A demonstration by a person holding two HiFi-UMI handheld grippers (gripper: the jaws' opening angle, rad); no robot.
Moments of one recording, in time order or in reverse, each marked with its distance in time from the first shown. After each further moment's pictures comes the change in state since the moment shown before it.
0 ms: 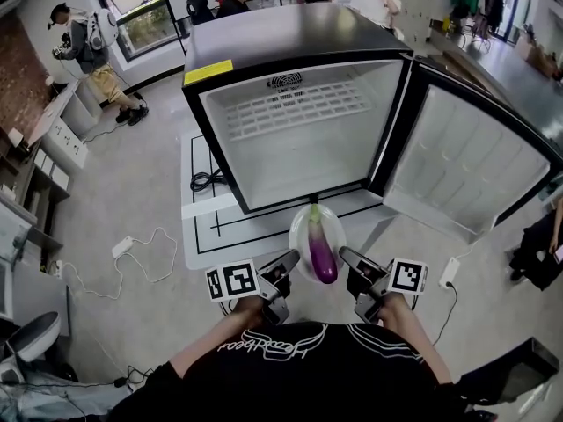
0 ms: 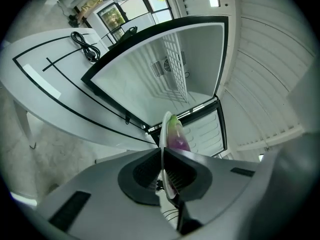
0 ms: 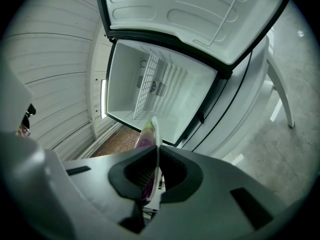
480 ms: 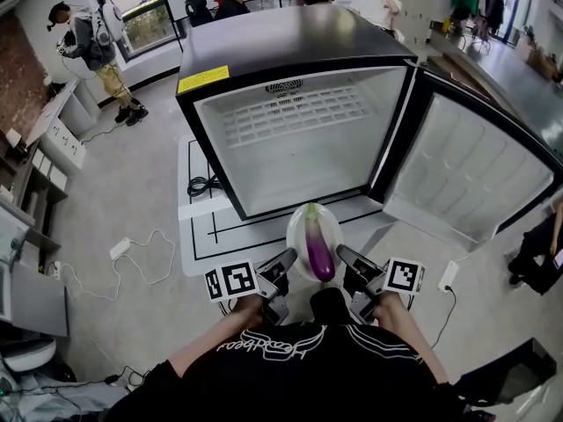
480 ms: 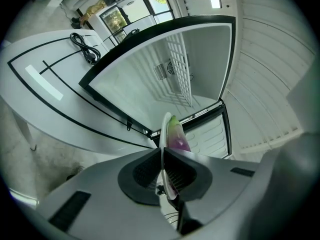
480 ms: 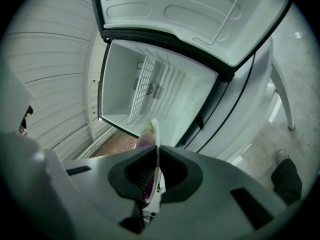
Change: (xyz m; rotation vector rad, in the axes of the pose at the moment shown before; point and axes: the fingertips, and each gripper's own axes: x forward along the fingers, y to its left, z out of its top) left arm 0.014 0.008 0.022 -0.008 -0.031 0.024; right arm 0.017 -0.012 0.020 0.005 -0.021 -0.030
